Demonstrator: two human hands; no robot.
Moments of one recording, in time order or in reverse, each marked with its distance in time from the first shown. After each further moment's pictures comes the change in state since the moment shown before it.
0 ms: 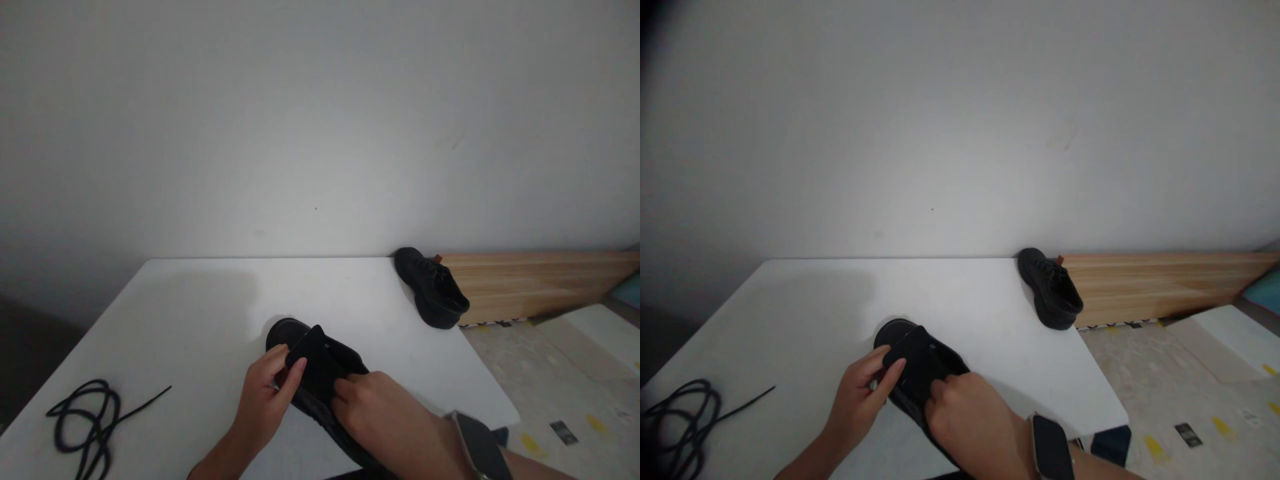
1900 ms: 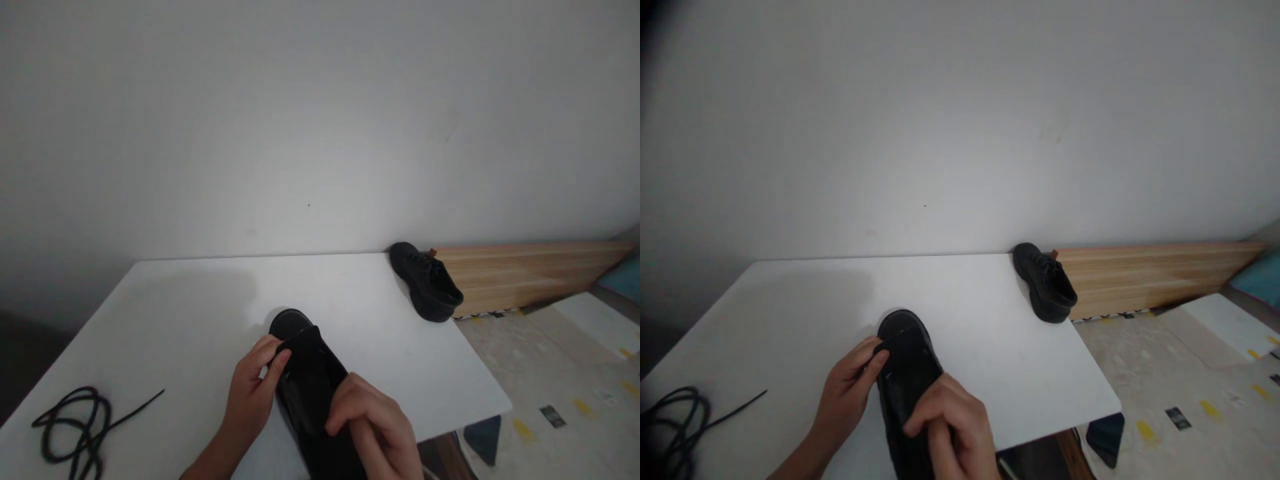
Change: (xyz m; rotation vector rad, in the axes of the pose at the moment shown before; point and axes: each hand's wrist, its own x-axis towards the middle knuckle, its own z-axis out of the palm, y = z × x) left_hand 0.006 -0.006 -0.007 -0.141 0.030 -0.062; right_hand -0.012 -0.033 0.040 1.028 0.971 0.122
